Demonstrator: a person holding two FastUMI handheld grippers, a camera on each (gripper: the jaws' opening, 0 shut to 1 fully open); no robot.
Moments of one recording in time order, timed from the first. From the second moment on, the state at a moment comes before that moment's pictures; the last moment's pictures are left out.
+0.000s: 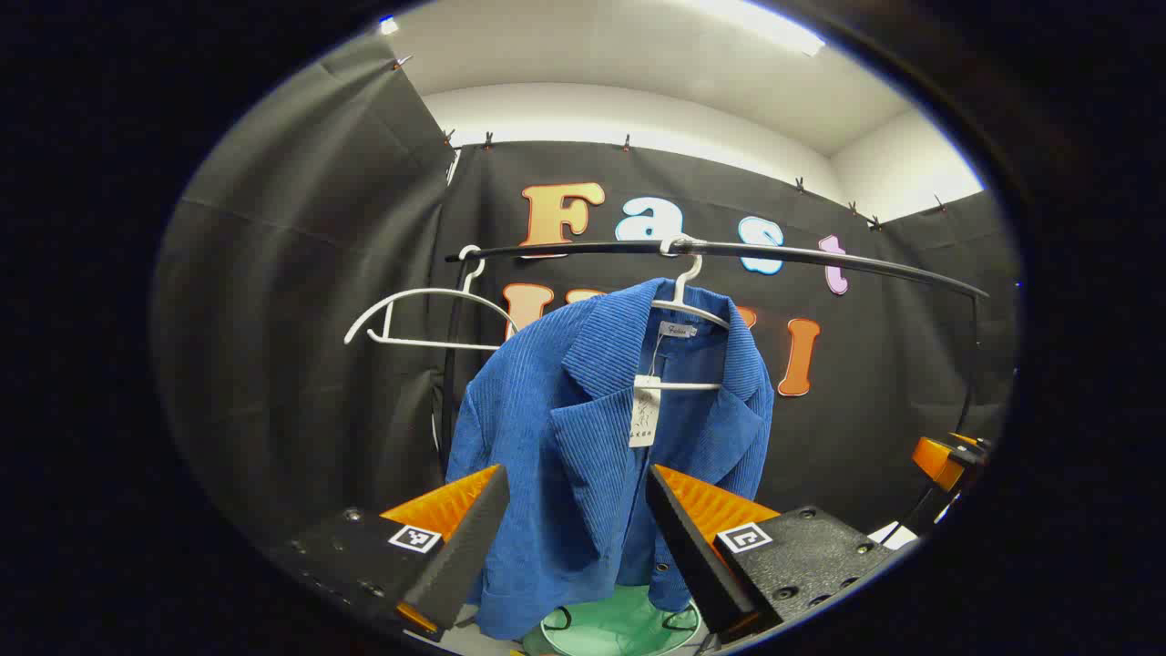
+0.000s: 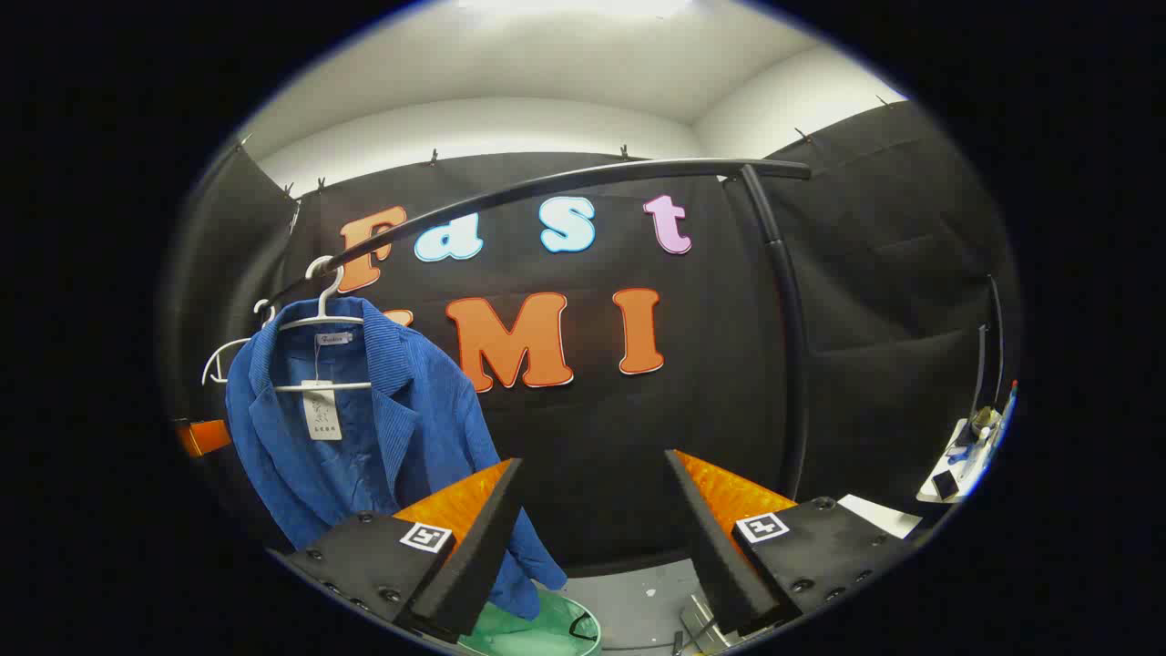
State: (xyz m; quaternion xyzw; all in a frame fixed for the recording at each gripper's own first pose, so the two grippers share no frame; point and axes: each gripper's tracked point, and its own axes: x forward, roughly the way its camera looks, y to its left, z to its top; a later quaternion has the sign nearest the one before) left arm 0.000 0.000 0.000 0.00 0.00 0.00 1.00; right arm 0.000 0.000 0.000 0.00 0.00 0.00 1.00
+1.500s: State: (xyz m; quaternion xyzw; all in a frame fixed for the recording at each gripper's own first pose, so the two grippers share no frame) left arm 0.056 -0.022 -0.007 0.04 0.01 0.05 1.00; right arm 0.076 0.150 -0.039 0.00 0.05 0.20 0.98
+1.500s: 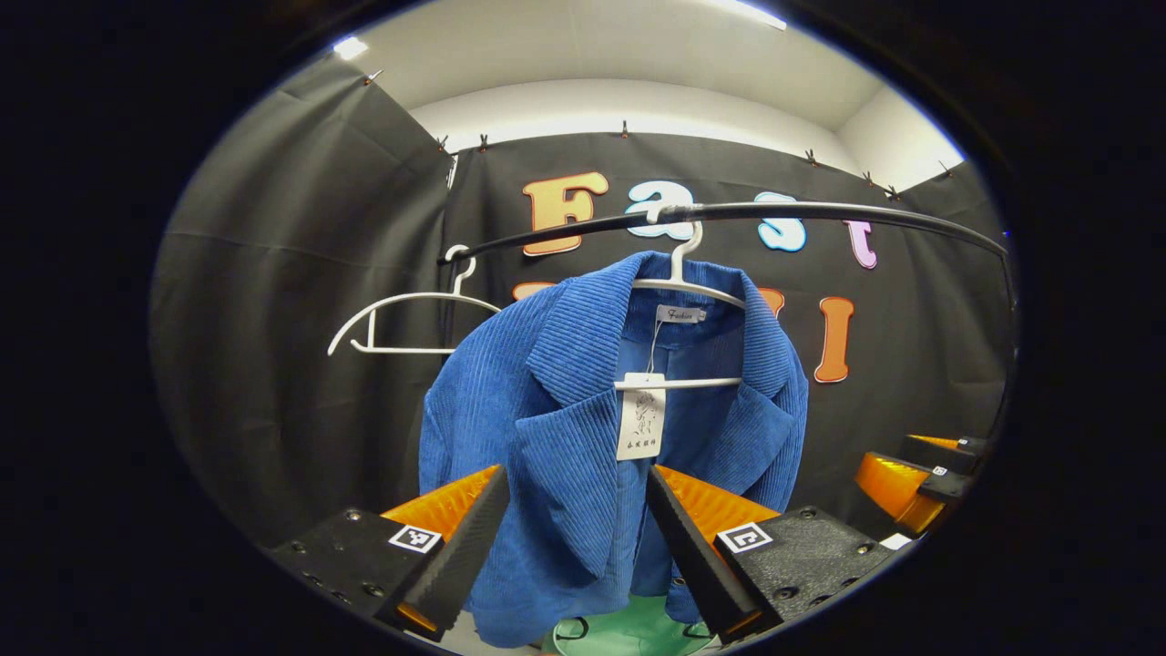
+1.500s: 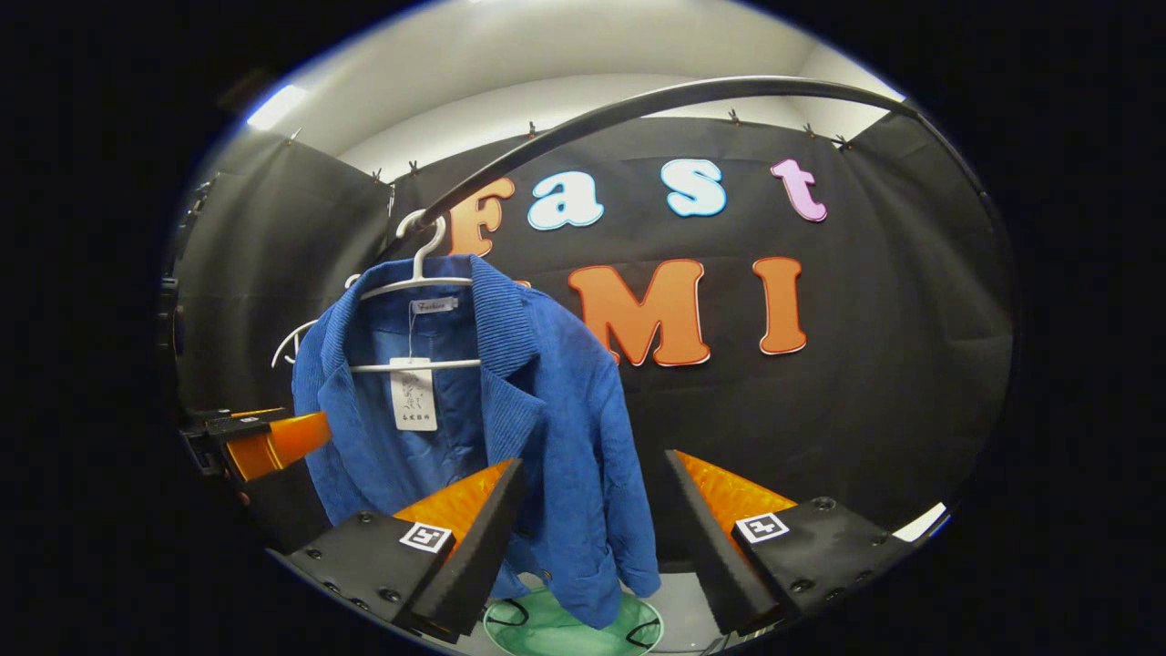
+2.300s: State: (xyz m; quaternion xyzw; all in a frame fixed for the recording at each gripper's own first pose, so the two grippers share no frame) left arm 0.109 -0.004 -0.017 0.04 0.01 0.08 1.00; right arm 0.131 0.227 -0.051 0.01 0.06 0.26 0.96
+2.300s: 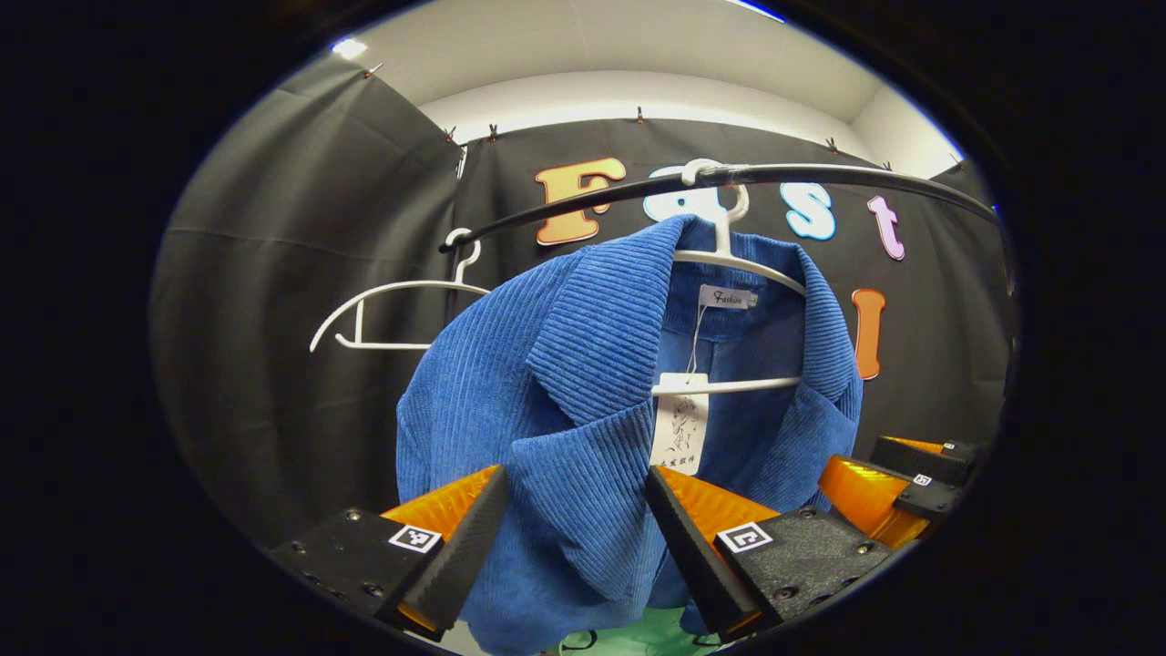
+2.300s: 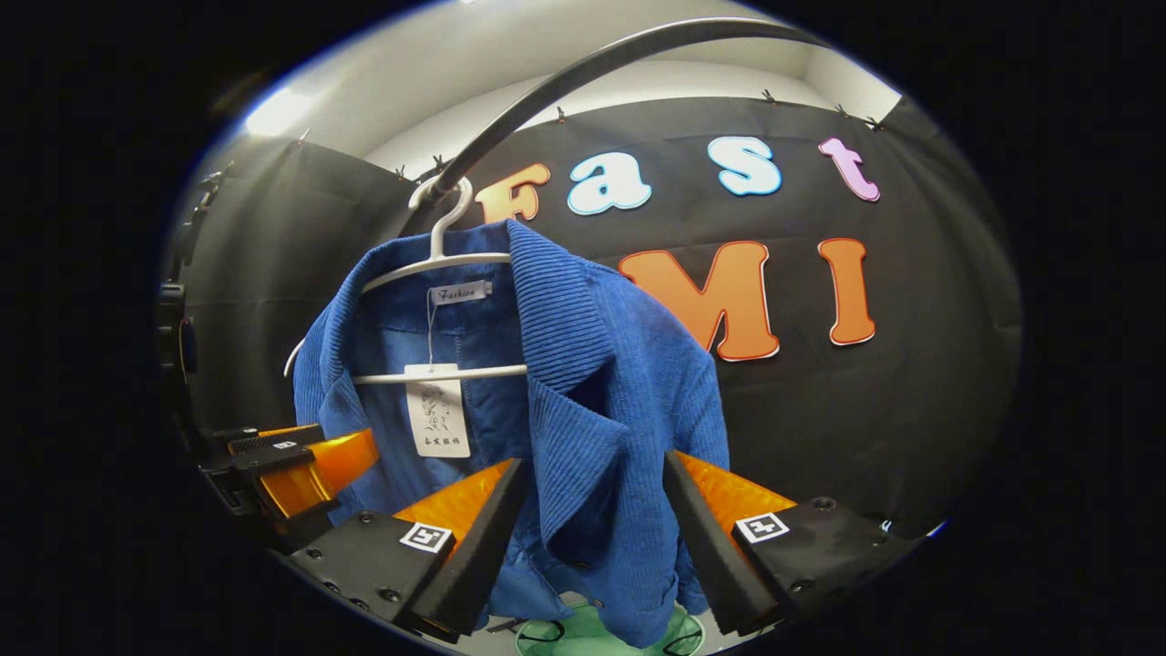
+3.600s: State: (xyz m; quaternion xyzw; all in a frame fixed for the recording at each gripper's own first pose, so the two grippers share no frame) left arm 0.116 0.012 -0.015 0.03 0.02 0.04 1.00; right arm 0.183 0.250 -0.066 0.09 0.10 0.28 0.95
